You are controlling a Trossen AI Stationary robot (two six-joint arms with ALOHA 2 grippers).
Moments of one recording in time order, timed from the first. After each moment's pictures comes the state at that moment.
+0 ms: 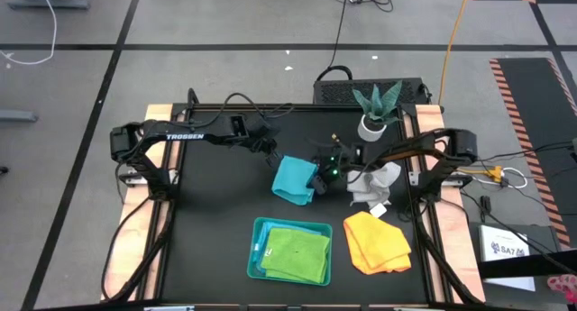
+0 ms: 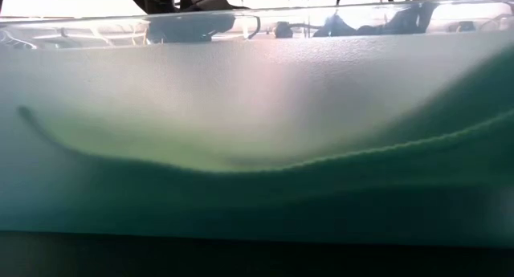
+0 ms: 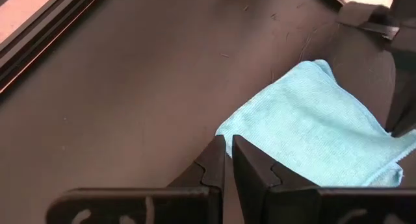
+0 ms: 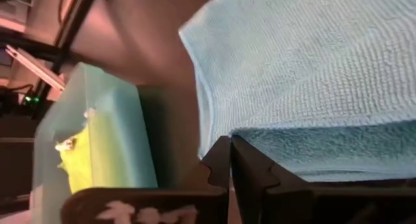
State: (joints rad) left arm 0.32 1.62 1.17 -0.47 -0.05 -0.27; right arm -0.21 1.66 0.74 0.17 -0.42 0.69
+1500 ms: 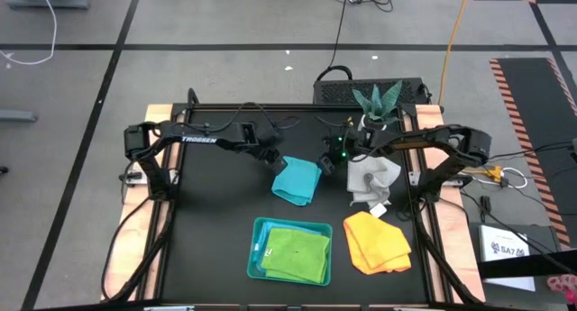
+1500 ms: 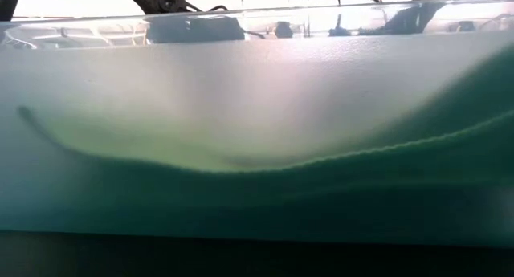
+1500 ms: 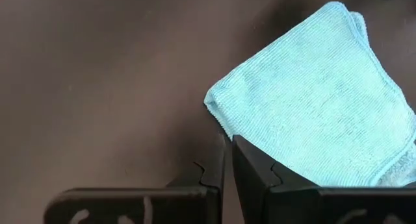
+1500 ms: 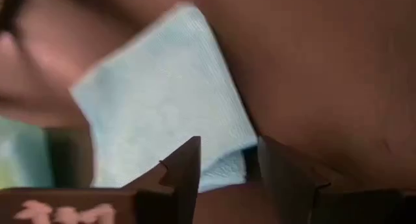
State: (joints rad) left arm 0.29 1.74 1.17 -0.49 -0.03 -0.39; right arm -0.39 1.56 0.74 -0.04 -0.26 0.50
